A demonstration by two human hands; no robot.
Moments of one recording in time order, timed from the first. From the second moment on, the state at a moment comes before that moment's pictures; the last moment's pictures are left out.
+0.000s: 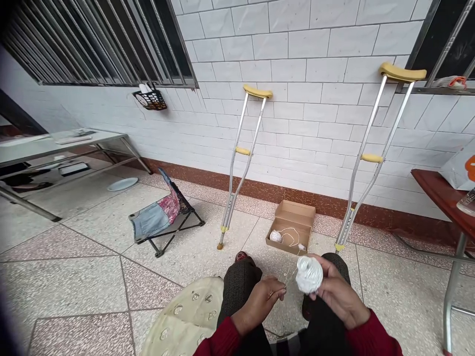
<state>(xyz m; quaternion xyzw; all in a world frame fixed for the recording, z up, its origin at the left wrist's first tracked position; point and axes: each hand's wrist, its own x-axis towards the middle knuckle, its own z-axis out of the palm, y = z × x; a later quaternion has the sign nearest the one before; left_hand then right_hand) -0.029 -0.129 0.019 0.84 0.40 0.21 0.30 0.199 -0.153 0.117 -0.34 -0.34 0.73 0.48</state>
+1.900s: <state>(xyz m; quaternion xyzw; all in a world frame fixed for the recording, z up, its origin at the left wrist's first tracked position) -0.029 -0.148 0.046 0.88 0.38 0.18 0.20 0.149 -0.155 0.005 -0.53 -0.65 0.44 0.32</state>
